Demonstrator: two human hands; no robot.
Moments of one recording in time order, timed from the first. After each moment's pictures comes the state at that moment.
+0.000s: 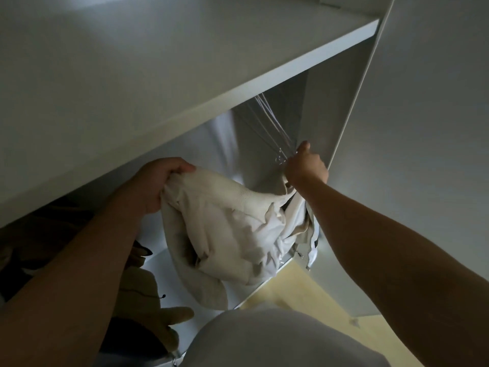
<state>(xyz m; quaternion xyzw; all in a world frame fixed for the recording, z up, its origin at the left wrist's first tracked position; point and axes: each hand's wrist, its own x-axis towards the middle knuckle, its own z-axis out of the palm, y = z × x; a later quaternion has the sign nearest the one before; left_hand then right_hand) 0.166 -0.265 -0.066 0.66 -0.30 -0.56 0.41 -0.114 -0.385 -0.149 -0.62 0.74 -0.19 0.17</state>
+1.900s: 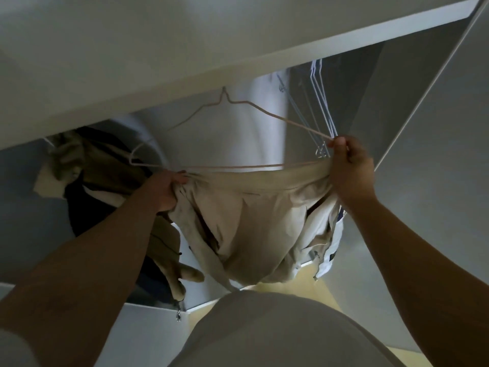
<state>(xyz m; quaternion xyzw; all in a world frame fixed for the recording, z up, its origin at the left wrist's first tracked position) 0.209 -0.178 -0.141 0.76 -0.18 -0.43 0.45 -0.133 -0.327 -0.125 -0.63 0.49 -0.49 0.36</state>
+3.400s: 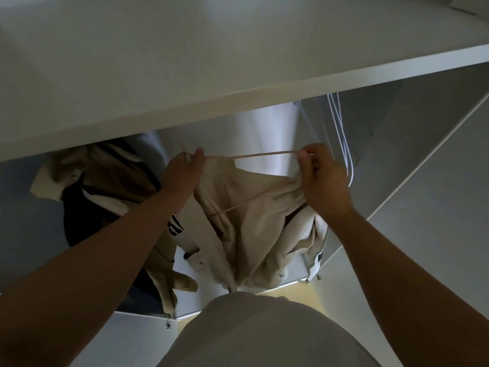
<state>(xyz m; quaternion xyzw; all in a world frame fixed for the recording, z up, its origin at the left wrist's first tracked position) 0.186 -0.226 -0.120 0.88 -0.33 -0.14 0.31 -0.074 -0.324 -0.104 -0.78 0.38 -0.43 0.26</state>
